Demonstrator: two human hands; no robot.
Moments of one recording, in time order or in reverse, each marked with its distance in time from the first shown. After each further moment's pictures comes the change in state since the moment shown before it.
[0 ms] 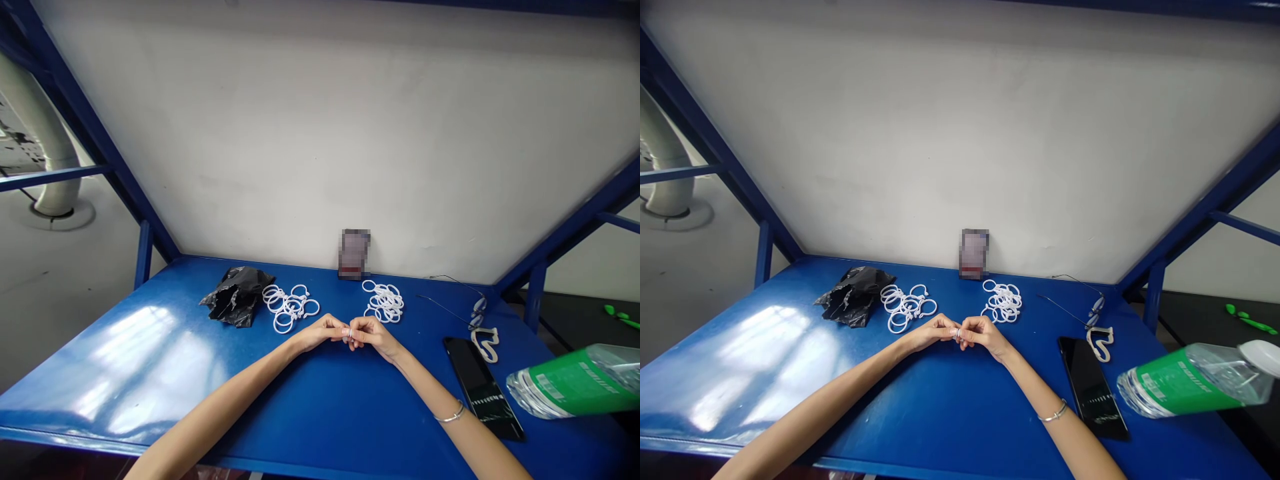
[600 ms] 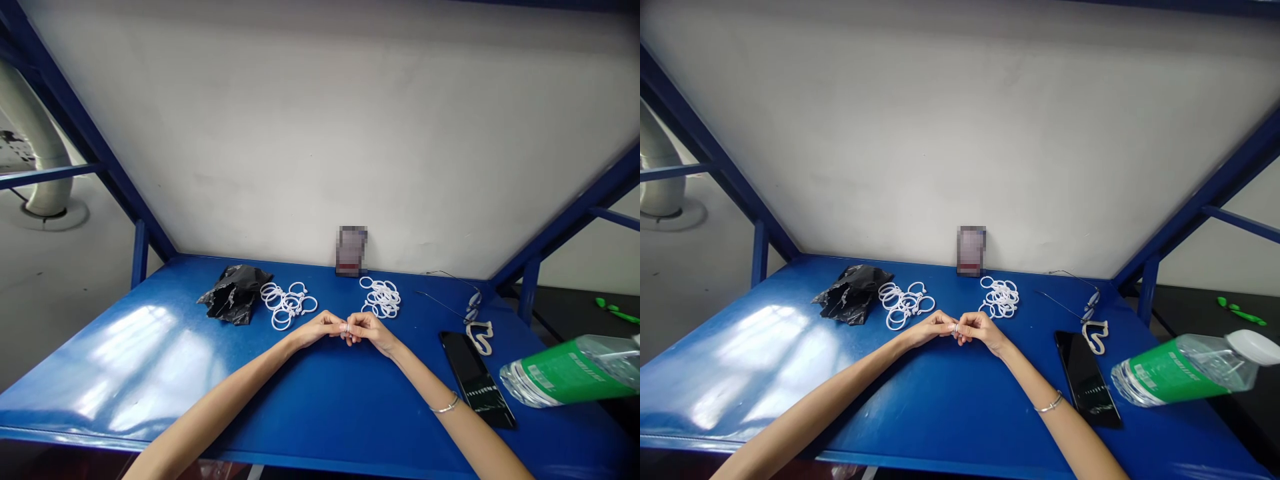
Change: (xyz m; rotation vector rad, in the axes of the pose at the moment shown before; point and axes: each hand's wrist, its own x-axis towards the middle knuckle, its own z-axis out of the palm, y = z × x) left_hand 0.001 -0.007 -0.004 -0.009 -0.032 0.006; right_hand 0.001 0.005 -0.004 0.010 -0.005 0.001
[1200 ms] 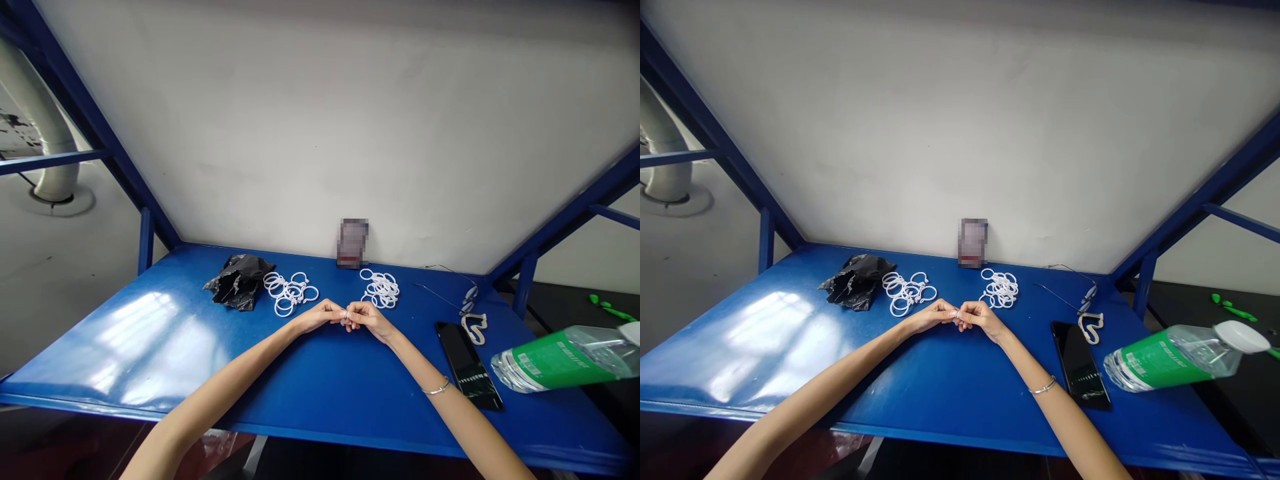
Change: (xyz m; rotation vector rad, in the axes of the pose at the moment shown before) left_hand 0.001 0.003 0.002 -0.033 0.018 0.033; right_hand 0.001 0.002 -0.001 -0.026 -0.005 -0.008
